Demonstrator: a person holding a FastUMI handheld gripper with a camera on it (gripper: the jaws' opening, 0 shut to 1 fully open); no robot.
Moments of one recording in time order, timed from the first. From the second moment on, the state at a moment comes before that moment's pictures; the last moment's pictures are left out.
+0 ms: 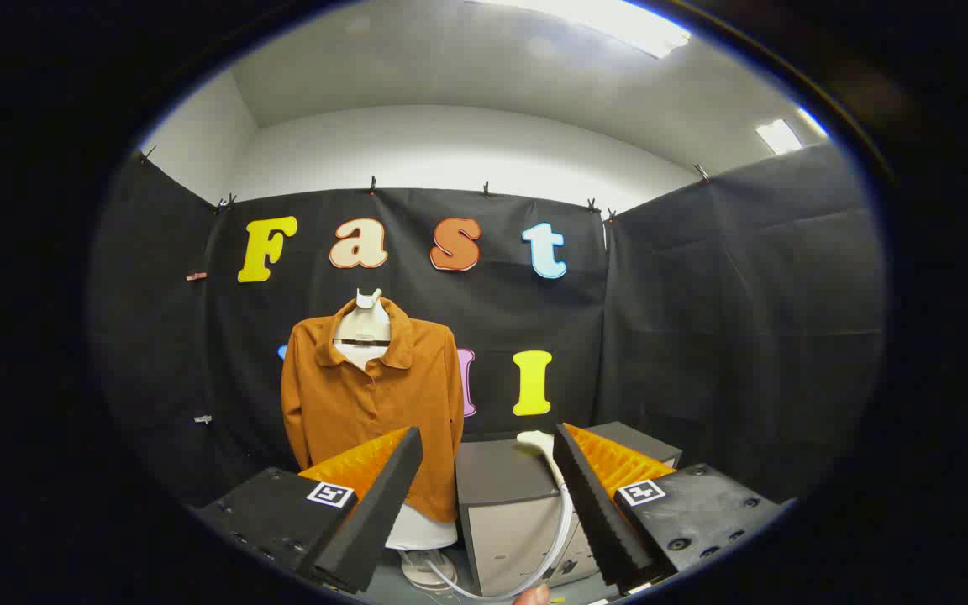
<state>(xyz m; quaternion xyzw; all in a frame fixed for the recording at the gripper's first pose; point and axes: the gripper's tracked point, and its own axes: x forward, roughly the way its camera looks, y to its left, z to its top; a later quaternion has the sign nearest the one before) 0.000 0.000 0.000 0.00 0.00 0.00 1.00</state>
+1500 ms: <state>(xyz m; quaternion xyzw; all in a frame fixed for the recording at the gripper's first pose) 0.093 -0.040 -0.041 0.06 0.04 0.04 1.00</state>
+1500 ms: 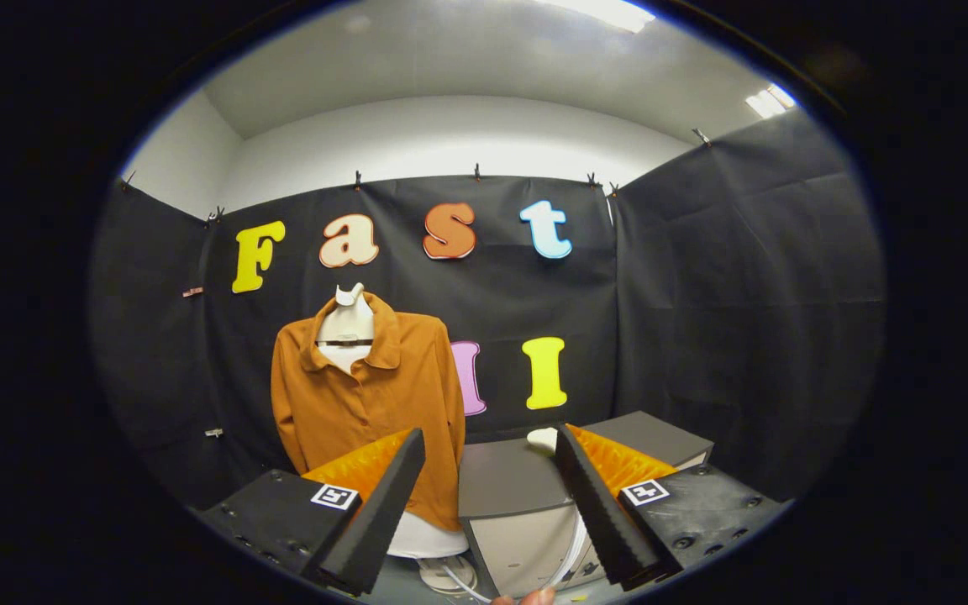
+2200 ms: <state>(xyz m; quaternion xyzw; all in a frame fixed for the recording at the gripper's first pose) 0.283 -0.138 -0.245 0.07 0.36 0.09 0.93</state>
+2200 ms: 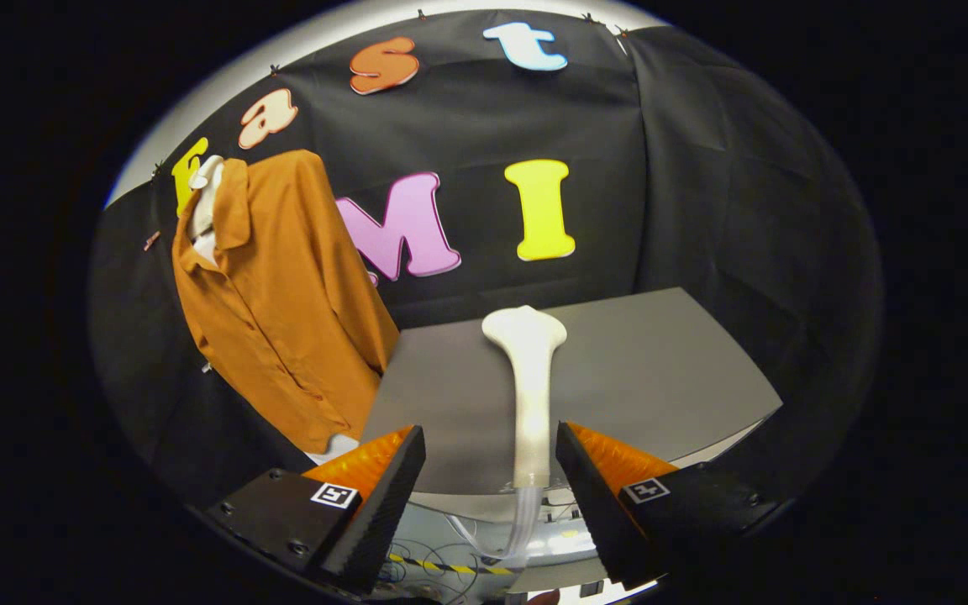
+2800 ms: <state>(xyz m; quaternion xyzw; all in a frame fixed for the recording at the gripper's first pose) 0.342 -0.138 -0.344 0.09 0.46 0.10 0.88</state>
